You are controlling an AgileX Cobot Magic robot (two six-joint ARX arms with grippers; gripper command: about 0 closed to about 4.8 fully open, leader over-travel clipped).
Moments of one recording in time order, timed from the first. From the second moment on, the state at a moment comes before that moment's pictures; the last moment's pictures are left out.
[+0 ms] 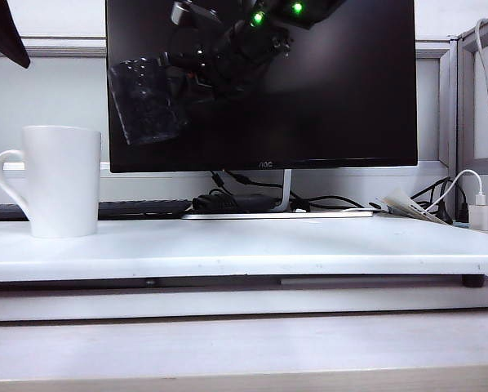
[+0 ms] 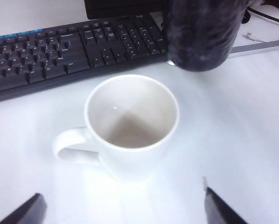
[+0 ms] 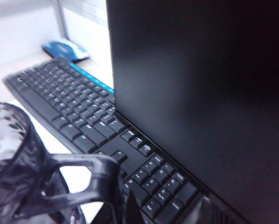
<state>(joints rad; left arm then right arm) -0.12 0.89 0.82 -0.41 0.15 0.01 0.59 2.12 1.91 -0.03 -0.25 -0.13</state>
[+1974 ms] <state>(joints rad) -0.12 0.89 0.81 -0.42 0.07 0.05 0.75 2.09 1.99 -0.10 0.03 -0.88</state>
